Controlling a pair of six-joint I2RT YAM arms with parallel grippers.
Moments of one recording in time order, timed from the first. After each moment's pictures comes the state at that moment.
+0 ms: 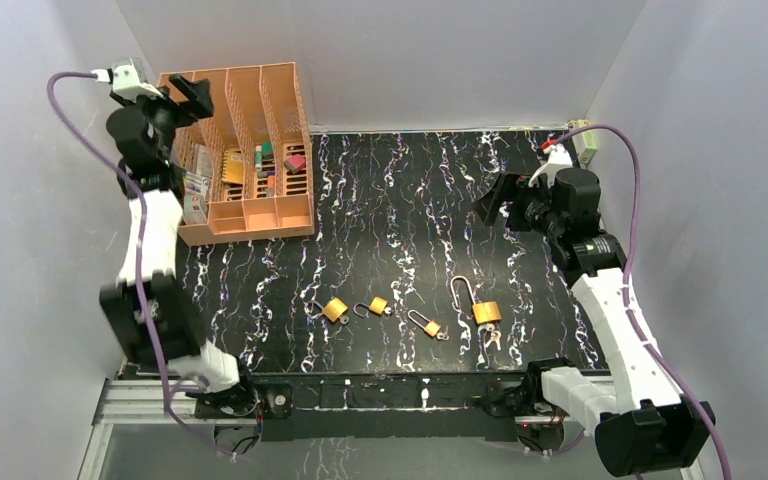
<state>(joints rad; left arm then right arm) 0.30 1.63 1.41 0.41 0.30 -0.29 0.17 1.00 1.01 -0.44 -0.29 0.33</state>
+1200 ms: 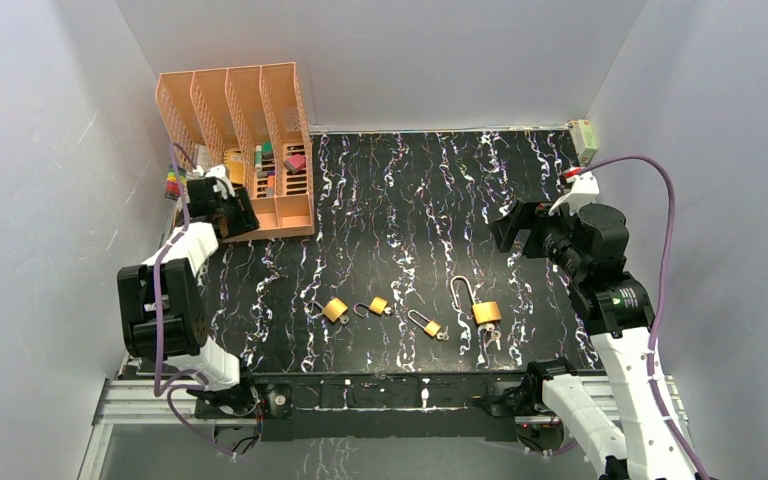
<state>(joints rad) 0.16 1.57 0.93 -0.13 0.12 -0.14 0.20 0.71 0.97 -0.59 -0.18 0.28</state>
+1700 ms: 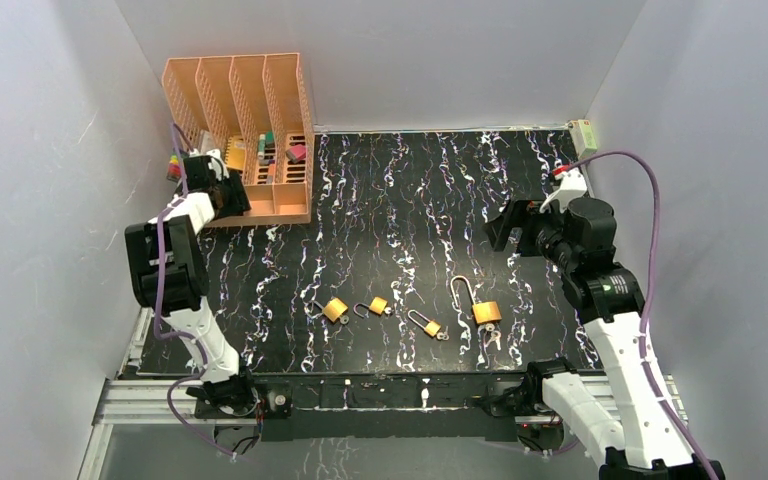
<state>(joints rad) 0.20 1.88 1.22 -0.17 0.11 -0.10 0.20 0.77 0.95 -0.58 -0.20 0.28</state>
